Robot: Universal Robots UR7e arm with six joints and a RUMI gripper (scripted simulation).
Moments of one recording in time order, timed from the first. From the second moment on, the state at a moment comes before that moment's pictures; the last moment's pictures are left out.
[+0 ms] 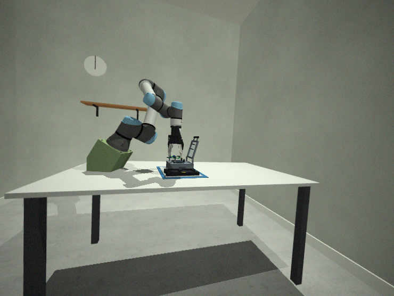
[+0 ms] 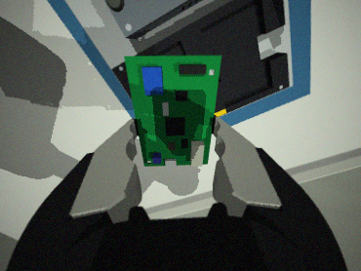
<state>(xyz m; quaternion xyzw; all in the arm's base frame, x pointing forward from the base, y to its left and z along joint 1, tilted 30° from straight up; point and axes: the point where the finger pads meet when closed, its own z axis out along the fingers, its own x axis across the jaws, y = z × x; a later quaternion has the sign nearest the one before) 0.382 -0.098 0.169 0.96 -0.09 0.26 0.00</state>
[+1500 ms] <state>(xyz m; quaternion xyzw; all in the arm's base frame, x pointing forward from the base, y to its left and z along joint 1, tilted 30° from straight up) 0.382 -0.098 0.169 0.82 -0.51 0.23 -0.11</state>
